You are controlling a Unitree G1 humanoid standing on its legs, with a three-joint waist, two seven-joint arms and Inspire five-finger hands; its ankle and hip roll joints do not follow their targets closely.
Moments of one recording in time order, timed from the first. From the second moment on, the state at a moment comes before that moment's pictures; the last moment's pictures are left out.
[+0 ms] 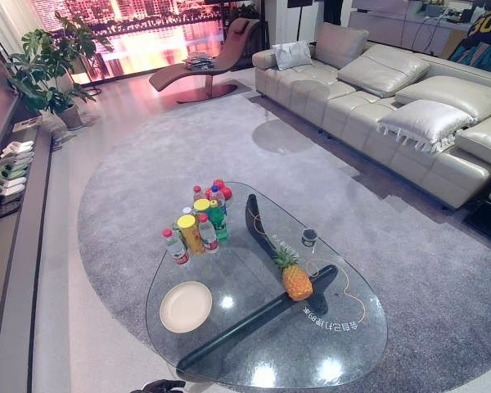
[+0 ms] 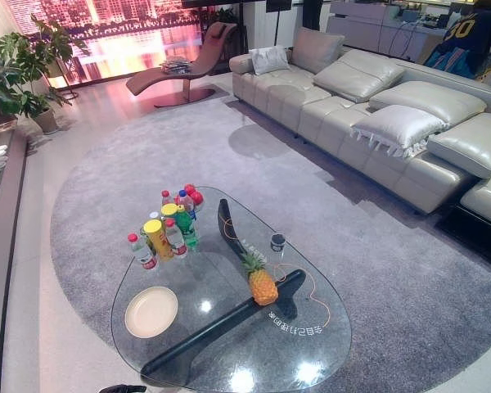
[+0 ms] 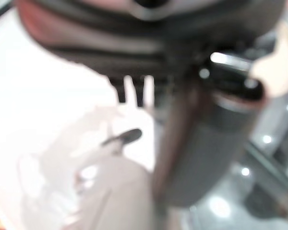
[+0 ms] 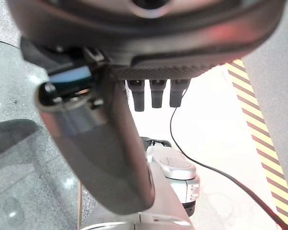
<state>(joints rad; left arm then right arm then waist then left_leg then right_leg) -0.05 0.34 -0.26 1.28 -0.06 0.04 -0.23 -0.03 -0.35 0.14 1.39 0.16 0.16 0.07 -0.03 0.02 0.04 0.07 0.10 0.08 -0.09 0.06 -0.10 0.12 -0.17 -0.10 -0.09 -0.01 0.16</state>
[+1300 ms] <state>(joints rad) -0.04 0.34 -0.22 1.28 -0.11 0.04 -0.26 -0.02 -0.34 0.12 1.39 0.24 0.10 0.12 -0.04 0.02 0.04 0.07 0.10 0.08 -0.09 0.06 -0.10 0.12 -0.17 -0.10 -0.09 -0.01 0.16</state>
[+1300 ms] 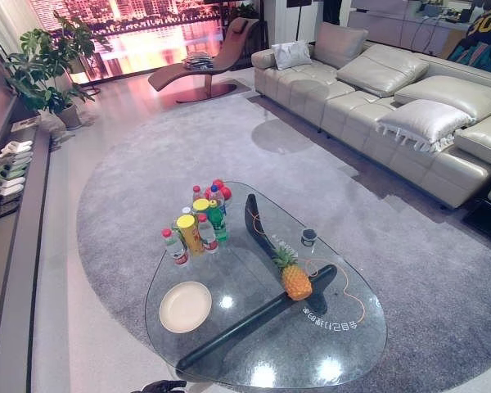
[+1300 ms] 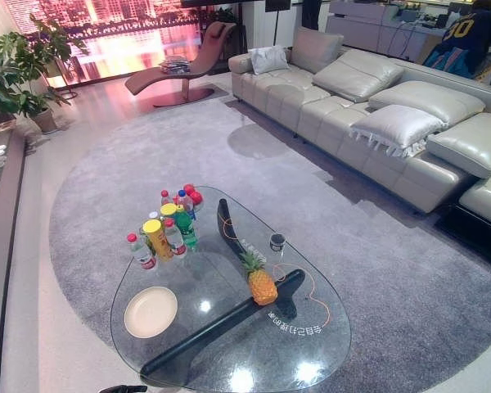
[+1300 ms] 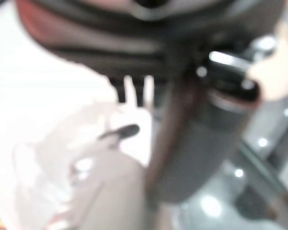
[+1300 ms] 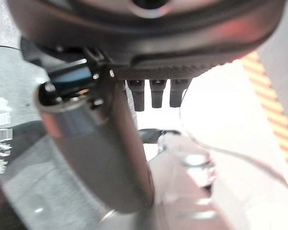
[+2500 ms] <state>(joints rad) -0.16 0.34 -0.20 1.27 -0.26 0.05 -0.25 -0.15 -0.36 0.12 1.39 0.25 0.08 0.10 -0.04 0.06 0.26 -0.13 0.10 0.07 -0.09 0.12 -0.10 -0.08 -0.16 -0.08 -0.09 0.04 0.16</state>
